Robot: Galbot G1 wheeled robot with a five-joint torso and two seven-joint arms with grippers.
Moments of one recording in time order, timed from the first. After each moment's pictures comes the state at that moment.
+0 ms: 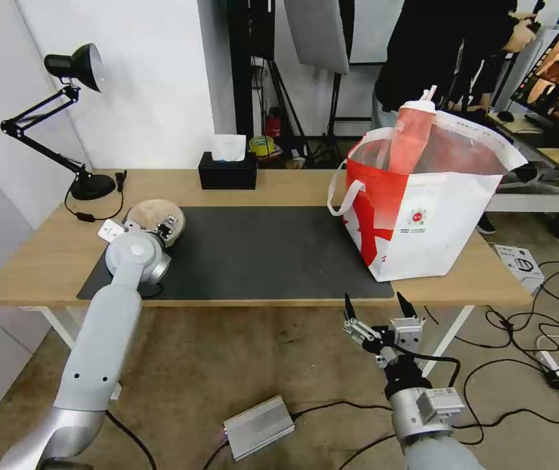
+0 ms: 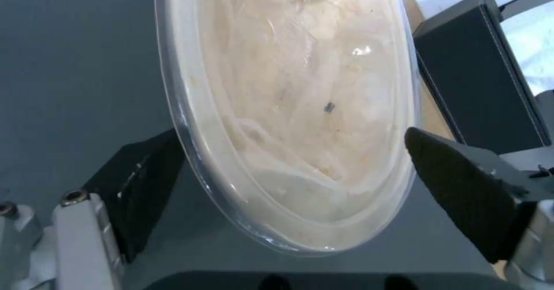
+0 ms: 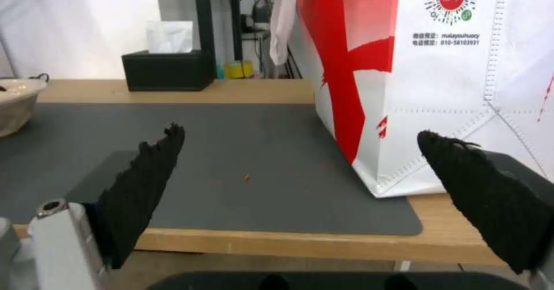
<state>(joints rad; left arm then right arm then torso) 0.62 -1.22 -0.37 -1.54 -1.42 0.28 -0.96 -1.43 0.82 -0.03 2.28 0.35 0.07 0.76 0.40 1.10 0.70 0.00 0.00</state>
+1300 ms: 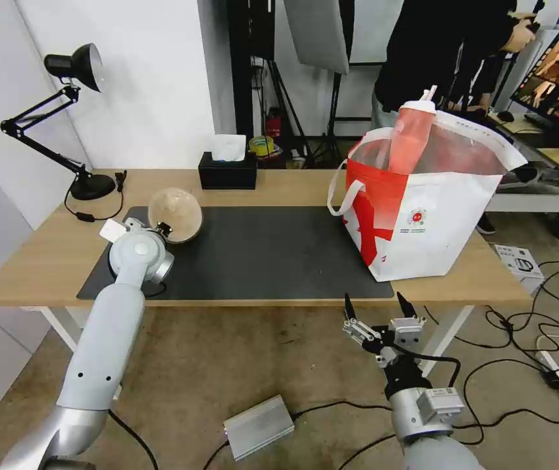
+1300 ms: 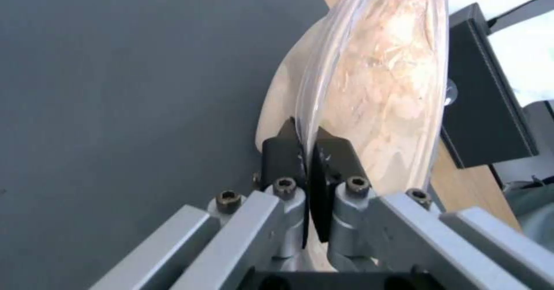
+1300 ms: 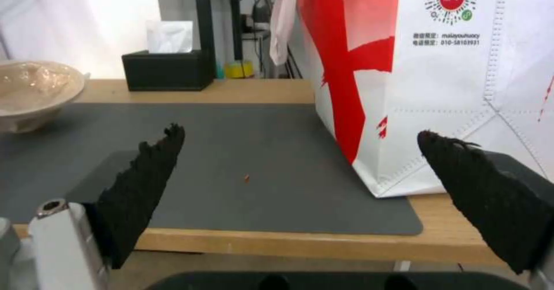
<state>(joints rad) 0.62 -1.22 -0.36 -1.56 -1.40 0.24 -0.97 -1.43 0.82 -0.03 2.28 0.35 0.07 0.76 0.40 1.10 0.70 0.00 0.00</state>
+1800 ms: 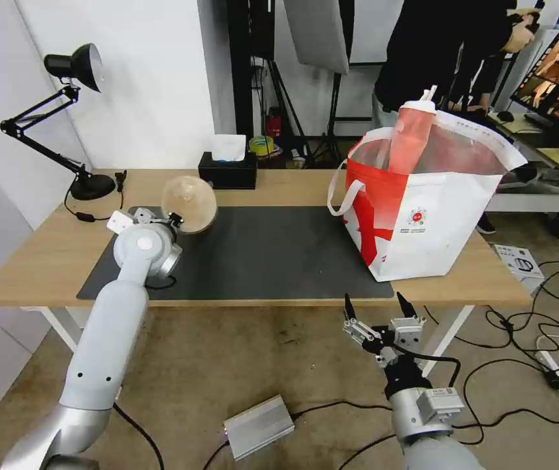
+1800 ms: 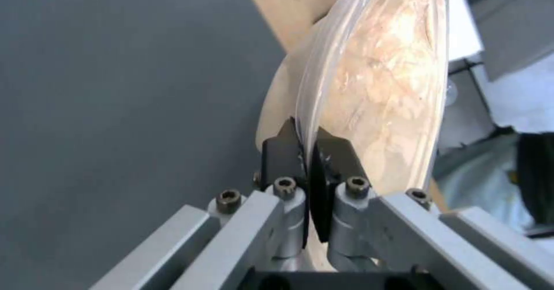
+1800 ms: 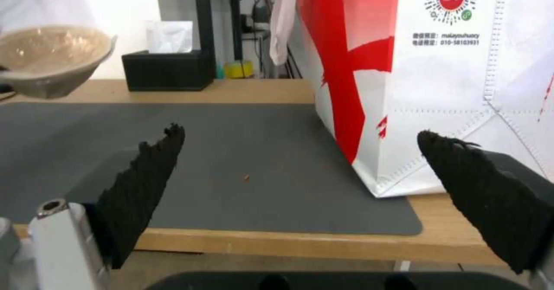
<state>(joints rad) 0.60 -1.22 -0.33 -1.66 -1.50 0.25 -0.95 -1.43 0.82 -0.03 2.28 0.35 0.07 0.76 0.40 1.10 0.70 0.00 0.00</state>
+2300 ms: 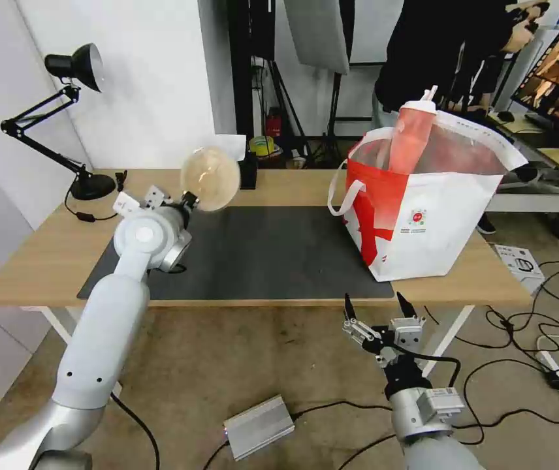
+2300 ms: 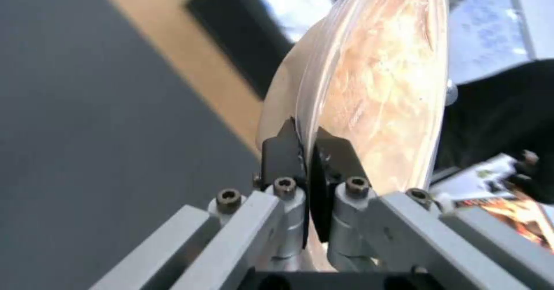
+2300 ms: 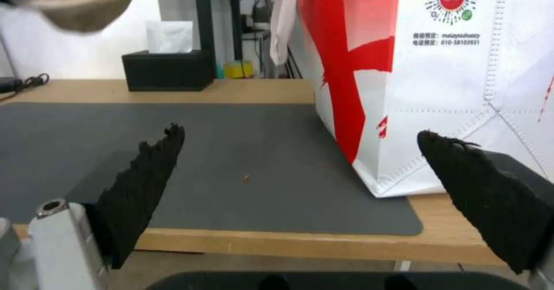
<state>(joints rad) 0.52 -1.19 -0.23 -1.75 -1.57 0.23 -0.88 -1.43 0.82 -0.03 2.28 0.35 0.07 0.76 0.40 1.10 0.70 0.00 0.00</state>
